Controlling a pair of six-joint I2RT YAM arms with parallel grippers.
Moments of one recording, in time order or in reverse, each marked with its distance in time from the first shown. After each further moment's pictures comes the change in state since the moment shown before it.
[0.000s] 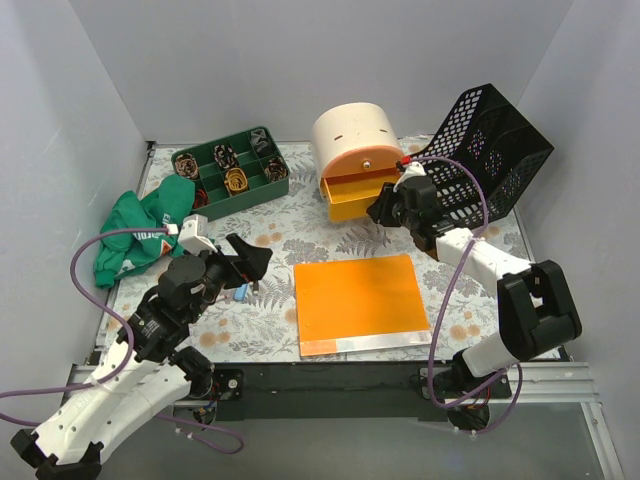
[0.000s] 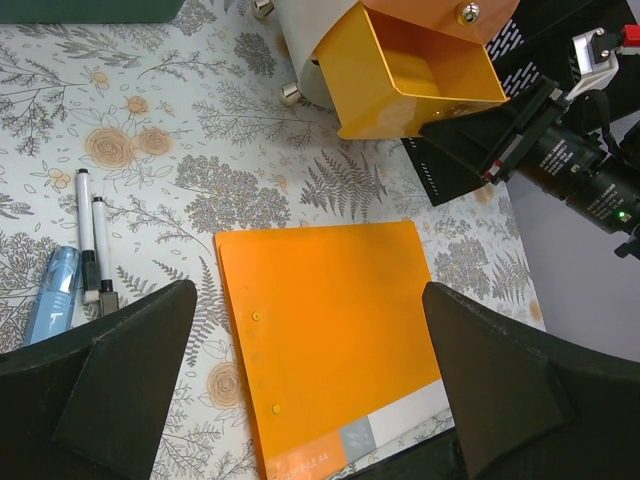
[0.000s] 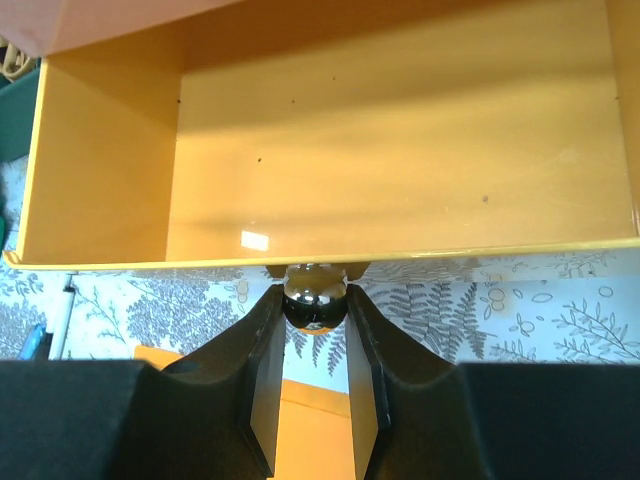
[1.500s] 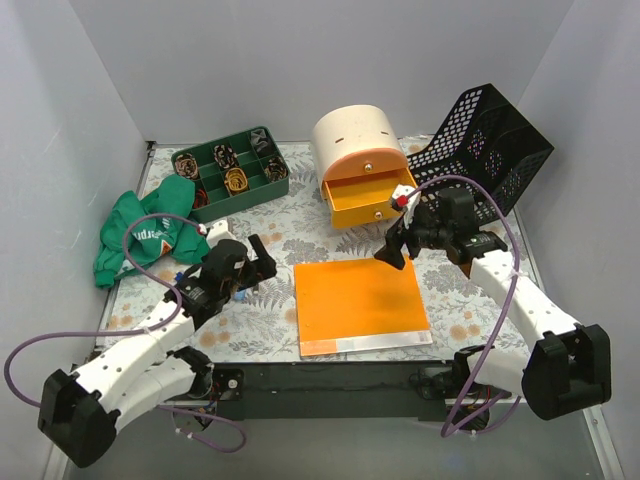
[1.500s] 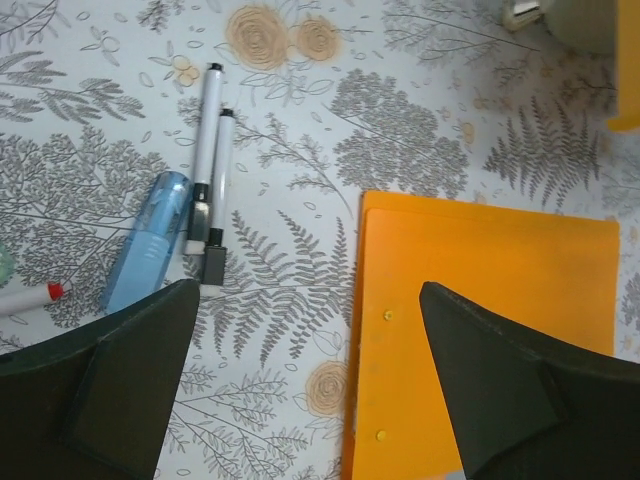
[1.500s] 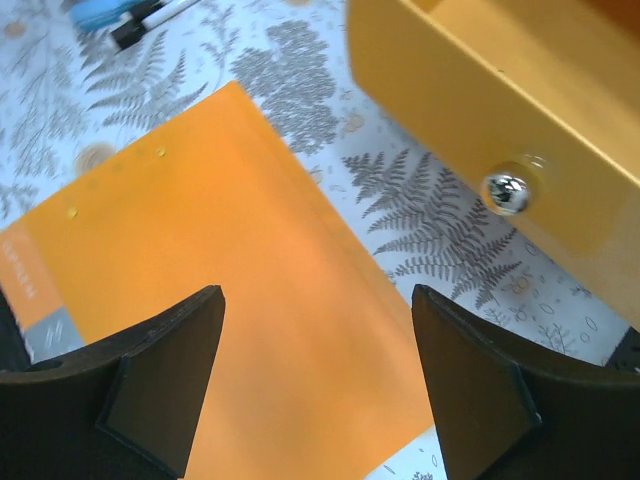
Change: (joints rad) left arm 0.043 0.325 -0.090 0.040 -0.064 -0.068; right arm -0.126 -0.328 -0.093 -0.371 -0.618 -0.753
